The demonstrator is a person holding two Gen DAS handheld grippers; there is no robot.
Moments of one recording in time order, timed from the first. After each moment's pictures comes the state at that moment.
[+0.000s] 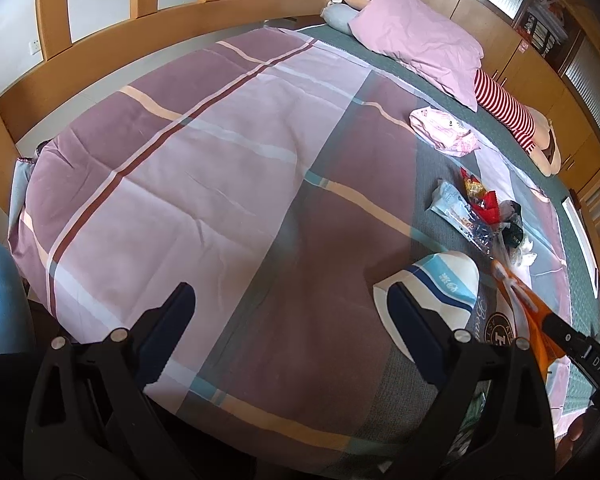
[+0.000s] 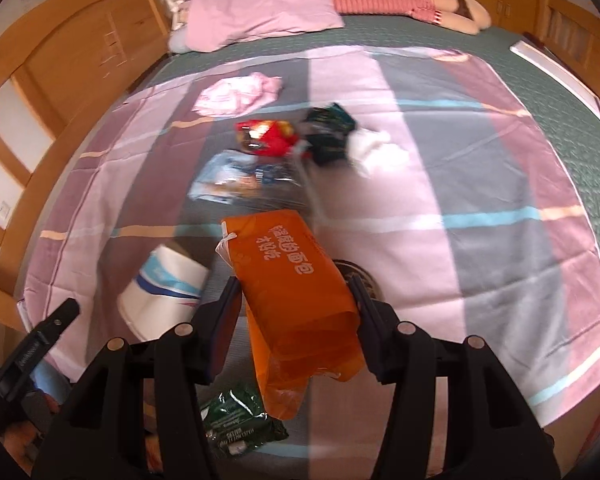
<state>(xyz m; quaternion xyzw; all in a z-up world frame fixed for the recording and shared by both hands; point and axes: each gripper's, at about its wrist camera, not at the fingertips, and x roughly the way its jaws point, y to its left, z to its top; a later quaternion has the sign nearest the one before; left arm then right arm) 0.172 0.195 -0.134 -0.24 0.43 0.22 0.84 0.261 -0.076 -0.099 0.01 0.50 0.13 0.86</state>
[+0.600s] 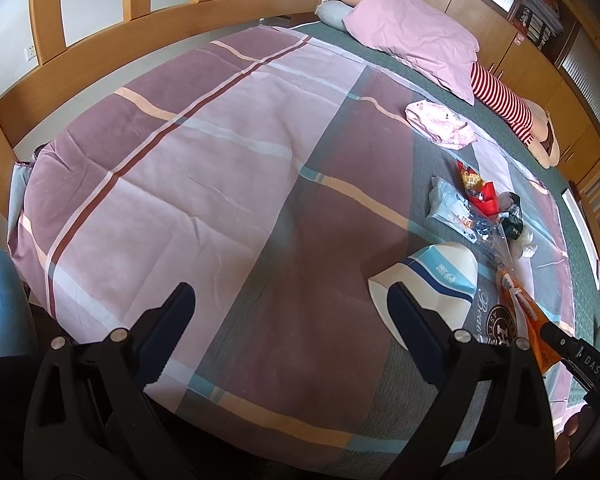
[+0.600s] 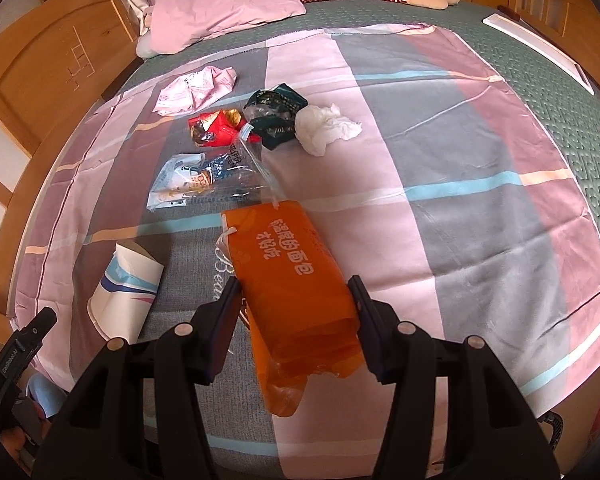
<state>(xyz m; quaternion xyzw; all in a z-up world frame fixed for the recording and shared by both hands) 0.174 0.191 -0.136 -0.23 0.44 0.21 0.85 0.265 -0.103 -0.117 0.04 0.51 0.10 0.85</state>
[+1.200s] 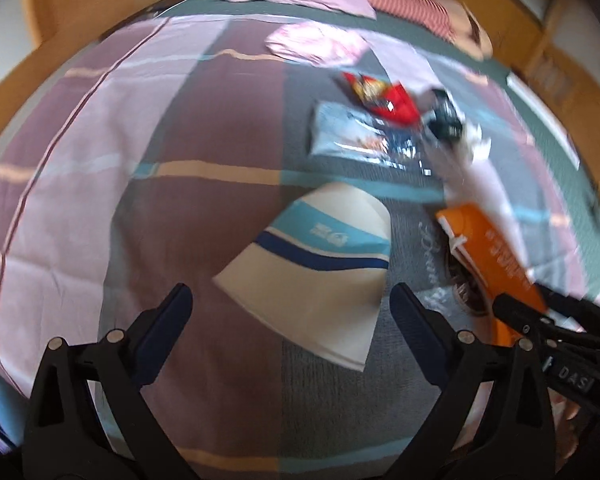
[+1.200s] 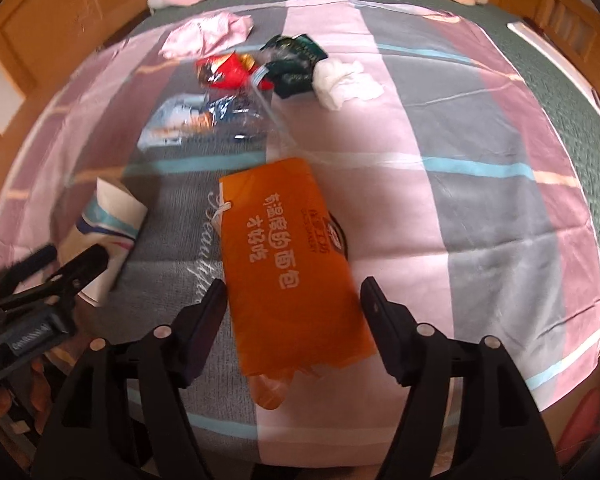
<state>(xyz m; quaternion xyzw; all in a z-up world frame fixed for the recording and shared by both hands) 0.250 0.107 -0.161 -0.08 0.51 0.06 0.86 0.259 -0.083 -0.145 -0.05 0.55 0.11 0.83</state>
